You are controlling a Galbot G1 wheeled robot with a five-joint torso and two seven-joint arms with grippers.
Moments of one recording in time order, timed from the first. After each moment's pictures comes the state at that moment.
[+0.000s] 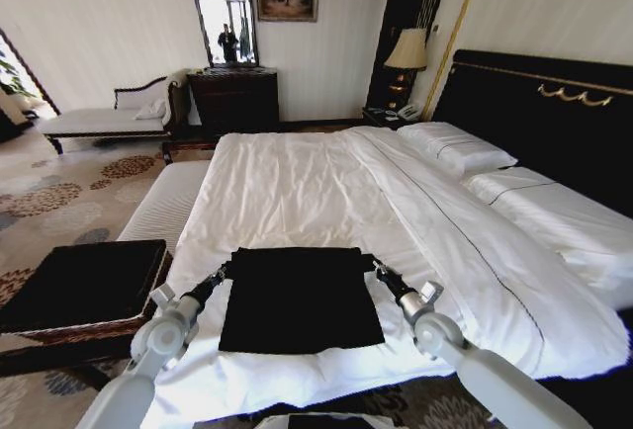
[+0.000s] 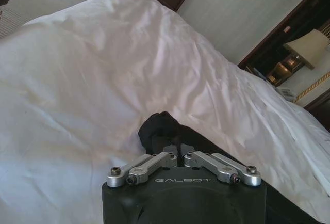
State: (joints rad) left arm 1.46 -1.06 -0.58 -1.96 -1.20 0.30 -0.19; right arm -1.26 0.73 0.09 1.80 1.16 0.19 0.16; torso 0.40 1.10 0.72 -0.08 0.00
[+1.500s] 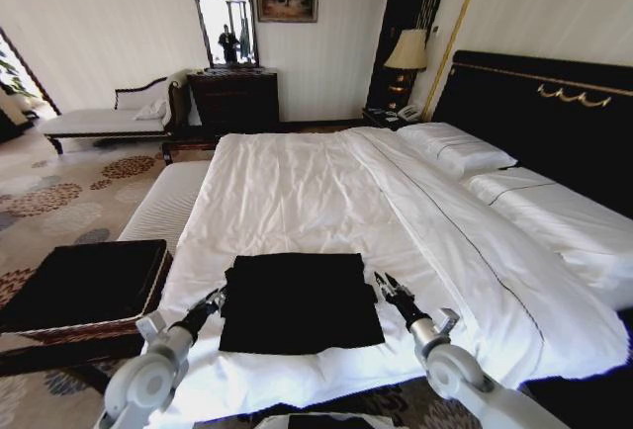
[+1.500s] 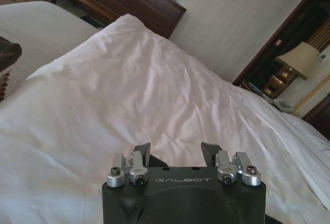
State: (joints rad) left arm 1.56 -1.12 -0.71 -2.16 -1.12 0.37 -0.23; right arm -1.38 0.76 0.26 1.92 1.01 0.22 0.26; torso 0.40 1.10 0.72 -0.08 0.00
